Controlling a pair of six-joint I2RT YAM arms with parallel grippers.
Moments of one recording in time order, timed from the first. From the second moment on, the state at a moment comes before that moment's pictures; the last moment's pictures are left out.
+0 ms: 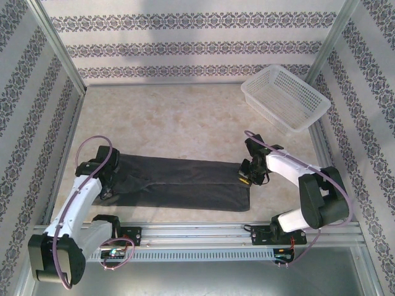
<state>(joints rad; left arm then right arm) -0.02 0.97 0.67 -1.07 -0.33 -1.04 0.30 1.45 0.73 -0.71 -0.22 0.88</state>
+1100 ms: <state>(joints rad) 0.04 1.68 0.98 -0.73 0.05 -1.00 0.34 1.82 1.12 -0.83 -0.24 1.01</state>
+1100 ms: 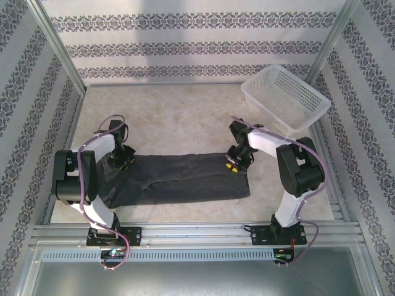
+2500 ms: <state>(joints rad) -0.02 1.59 0.90 -0.51 0.29 -0.63 0.40 1.66 1.17 -0.30 -0.66 0.79</state>
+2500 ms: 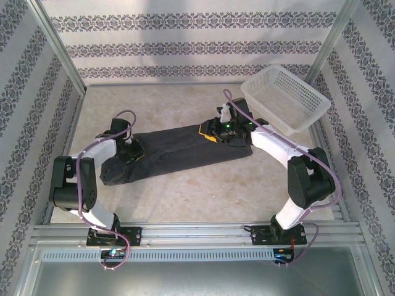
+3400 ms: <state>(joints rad) -0.35 1.53 0.84 -0.52 0.32 -1.04 0.40 1.64 1.13 -0.29 -0.66 0.81</state>
